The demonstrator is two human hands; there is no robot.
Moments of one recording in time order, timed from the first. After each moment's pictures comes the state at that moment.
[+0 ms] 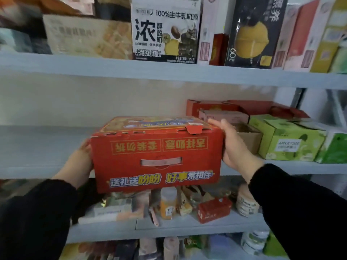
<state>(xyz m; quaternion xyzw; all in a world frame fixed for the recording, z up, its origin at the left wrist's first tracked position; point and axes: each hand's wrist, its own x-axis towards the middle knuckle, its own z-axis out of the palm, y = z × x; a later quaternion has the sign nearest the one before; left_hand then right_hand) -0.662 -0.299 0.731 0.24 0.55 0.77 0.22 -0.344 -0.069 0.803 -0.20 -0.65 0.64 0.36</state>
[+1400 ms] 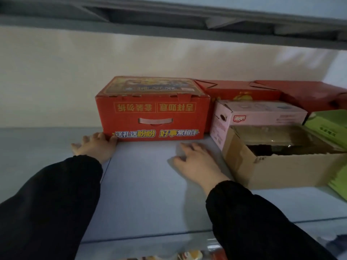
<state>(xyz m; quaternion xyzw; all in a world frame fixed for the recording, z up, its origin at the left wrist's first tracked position) -0.854 0.015 0.667 0.25 0.96 0.11 0.00 -0.577 0.160 0.665 -0.40 -0.90 0.14 0.10</state>
